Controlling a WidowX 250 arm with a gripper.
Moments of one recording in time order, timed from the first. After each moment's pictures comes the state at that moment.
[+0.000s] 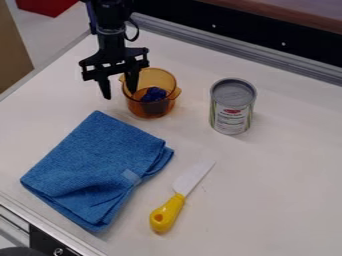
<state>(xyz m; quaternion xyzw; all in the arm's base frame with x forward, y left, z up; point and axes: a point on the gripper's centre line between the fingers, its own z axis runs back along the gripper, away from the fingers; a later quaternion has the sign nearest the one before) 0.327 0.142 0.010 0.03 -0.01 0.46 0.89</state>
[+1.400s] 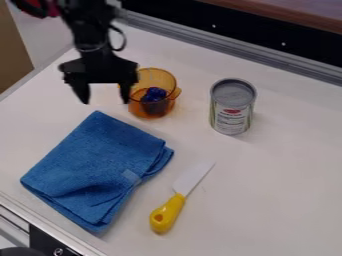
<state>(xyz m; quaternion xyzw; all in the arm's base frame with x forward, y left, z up) 0.279 0.142 0.036 0.05 -0.13 0.27 0.95</state>
